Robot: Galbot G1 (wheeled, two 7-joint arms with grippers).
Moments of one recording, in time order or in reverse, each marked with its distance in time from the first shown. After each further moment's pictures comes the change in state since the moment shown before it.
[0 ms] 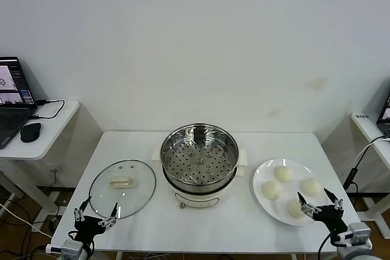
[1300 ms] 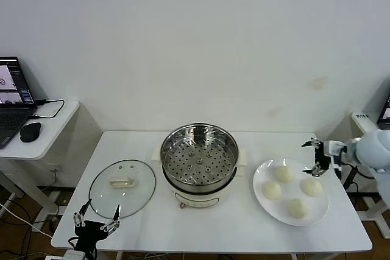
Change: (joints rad) left arm 0.091 -0.107 -0.006 -0.137 0.064 -0.001 -0.010; right arm 1.092 -0.445 -0.823 -0.486 -0.720 0.067 -1.079
